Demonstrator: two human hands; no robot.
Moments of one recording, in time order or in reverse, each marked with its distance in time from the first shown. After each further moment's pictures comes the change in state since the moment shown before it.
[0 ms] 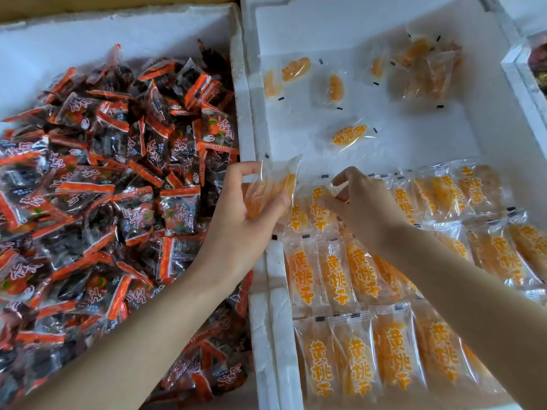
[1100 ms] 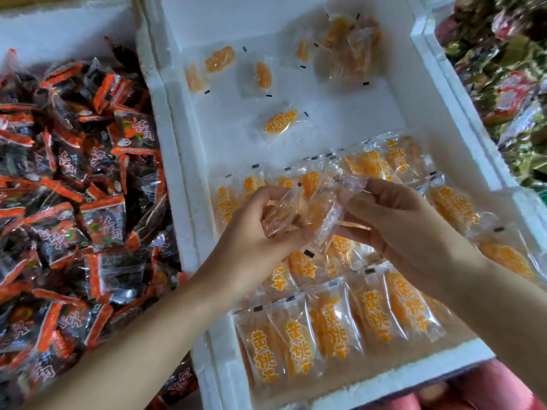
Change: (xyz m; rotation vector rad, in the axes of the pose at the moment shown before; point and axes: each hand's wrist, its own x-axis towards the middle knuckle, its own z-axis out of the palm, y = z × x) left_hand -0.010 -0.002 0.074 0.095 -0.351 0.007; right_hand -0.085 0.052 -0.057 1.127 -0.066 0.163
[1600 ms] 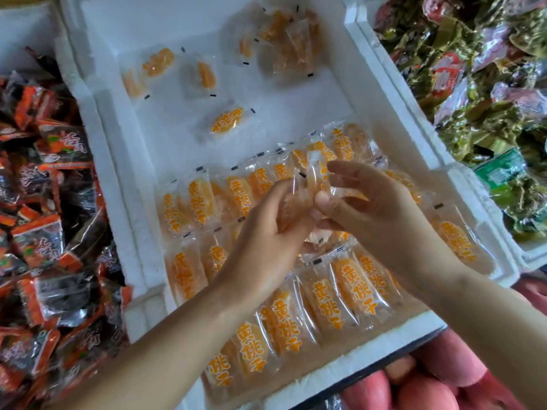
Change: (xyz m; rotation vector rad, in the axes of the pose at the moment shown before) left_hand 0.012 0.014 0.074 -0.227 -0.127 0.034; right_hand -0.019 0.005 -0.038 -0.178 0.223 -0.200
